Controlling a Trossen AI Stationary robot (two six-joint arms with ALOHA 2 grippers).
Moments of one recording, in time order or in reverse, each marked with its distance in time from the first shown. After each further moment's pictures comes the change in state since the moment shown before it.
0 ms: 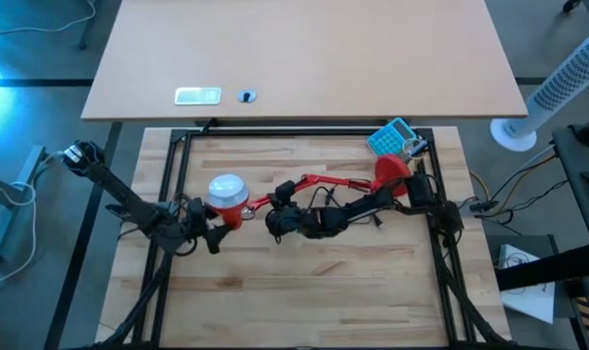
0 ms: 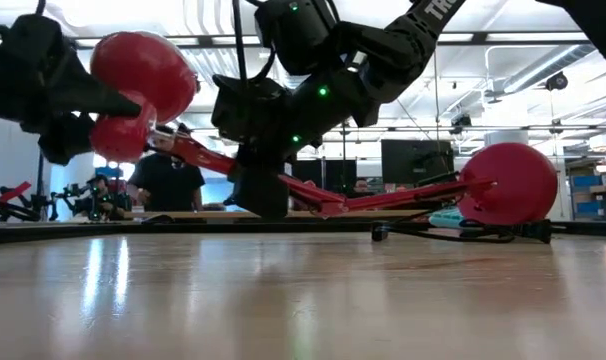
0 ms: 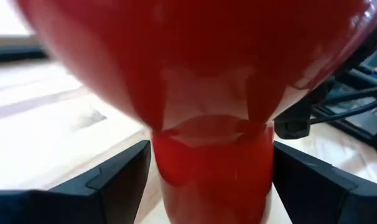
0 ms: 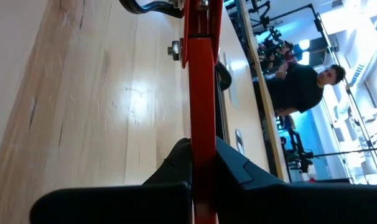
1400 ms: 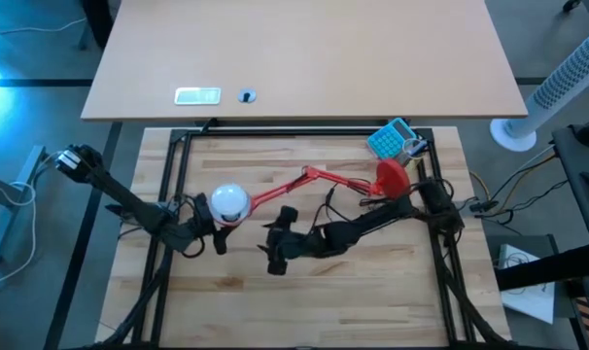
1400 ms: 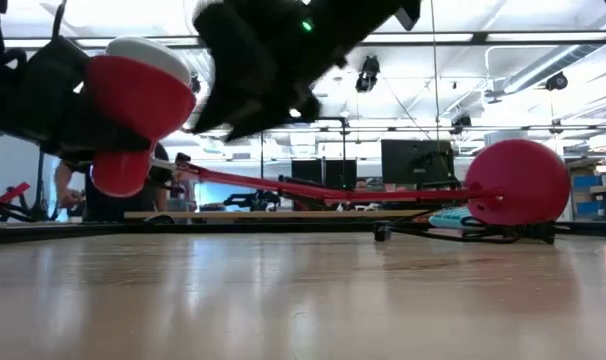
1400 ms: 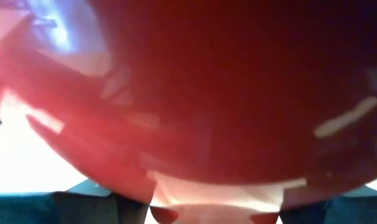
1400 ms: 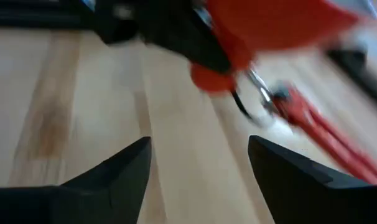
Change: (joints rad) left arm 0.083 0.170 0.000 0.099 0.074 0.283; right arm 0.148 -0.127 0.096 -0.391 -0.283 0.990
